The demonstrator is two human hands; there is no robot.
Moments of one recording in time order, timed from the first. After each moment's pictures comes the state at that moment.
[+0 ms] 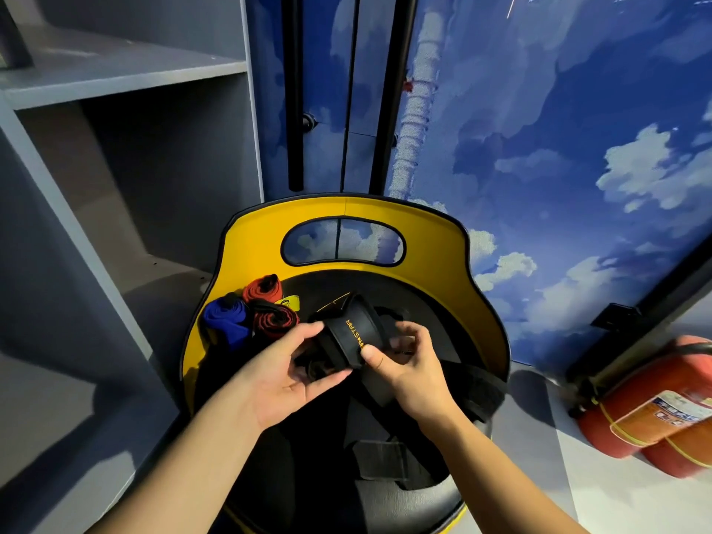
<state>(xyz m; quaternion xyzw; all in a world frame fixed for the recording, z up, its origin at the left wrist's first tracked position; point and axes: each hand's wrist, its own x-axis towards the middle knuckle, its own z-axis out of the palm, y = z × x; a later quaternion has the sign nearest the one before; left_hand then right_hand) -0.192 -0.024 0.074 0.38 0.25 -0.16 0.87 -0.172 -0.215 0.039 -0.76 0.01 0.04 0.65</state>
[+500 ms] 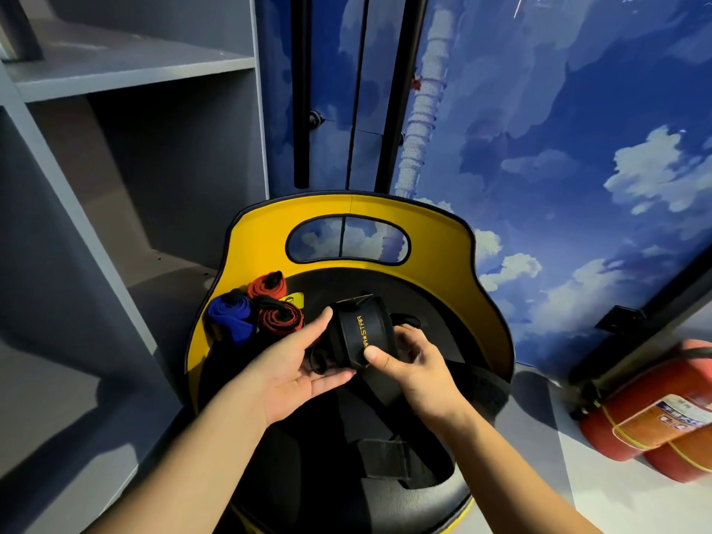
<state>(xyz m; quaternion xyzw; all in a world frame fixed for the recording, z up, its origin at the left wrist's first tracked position) -0.188 -0.026 0.074 0.47 0.21 -0.18 0.84 -0.167 -0.220 0.040 -0.71 -0.07 0.06 0.70</state>
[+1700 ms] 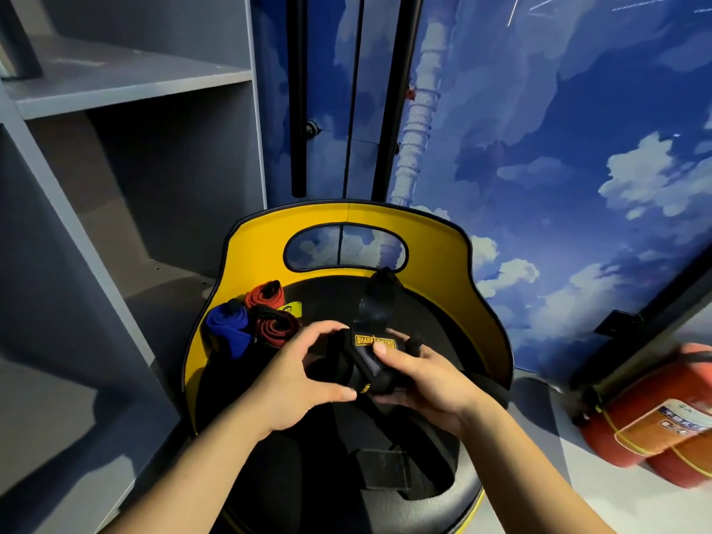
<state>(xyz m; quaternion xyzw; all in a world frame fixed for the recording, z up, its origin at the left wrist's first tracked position) -0.192 -0.017 0.052 0.80 -0.04 -0.04 0.60 -0.164 -0.231 0.072 -0.62 -0.01 0.29 0.73</state>
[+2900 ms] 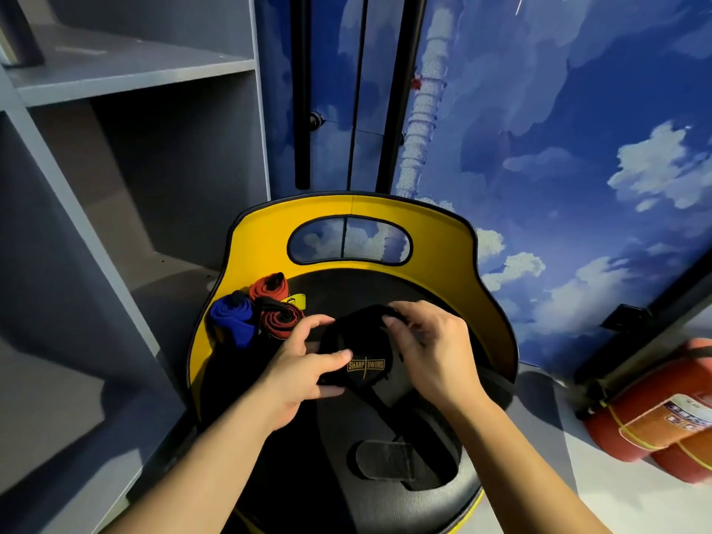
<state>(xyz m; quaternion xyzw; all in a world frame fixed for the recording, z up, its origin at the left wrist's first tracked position) -0.189 -0.031 0.053 0.62 0.13 -0.11 0.77 -0.159 -0.222 0.079 -0.87 -0.20 -0.24 0.39</state>
